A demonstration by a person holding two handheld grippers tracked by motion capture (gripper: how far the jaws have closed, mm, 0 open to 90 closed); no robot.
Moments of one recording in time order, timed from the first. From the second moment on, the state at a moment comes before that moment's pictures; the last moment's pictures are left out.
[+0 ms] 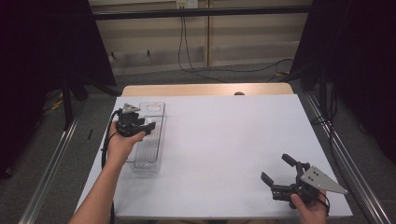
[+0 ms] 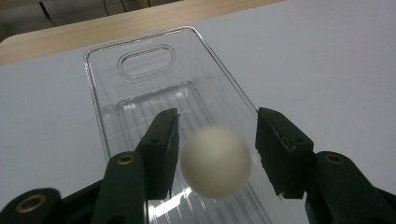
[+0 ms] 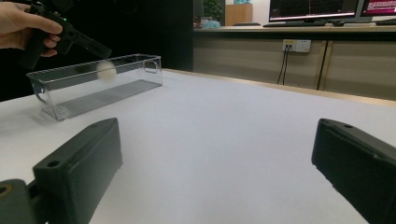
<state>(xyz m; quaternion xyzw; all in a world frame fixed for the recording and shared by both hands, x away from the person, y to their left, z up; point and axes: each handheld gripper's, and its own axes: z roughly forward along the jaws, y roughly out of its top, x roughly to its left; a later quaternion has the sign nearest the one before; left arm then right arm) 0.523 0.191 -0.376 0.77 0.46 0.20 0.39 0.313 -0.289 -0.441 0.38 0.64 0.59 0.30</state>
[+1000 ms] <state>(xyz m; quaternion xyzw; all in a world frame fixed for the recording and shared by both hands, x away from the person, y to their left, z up) 0.449 0.211 -0.383 0.72 0.43 0.23 0.50 0.309 -0.291 -0.440 0.39 0.64 0.59 0.31</state>
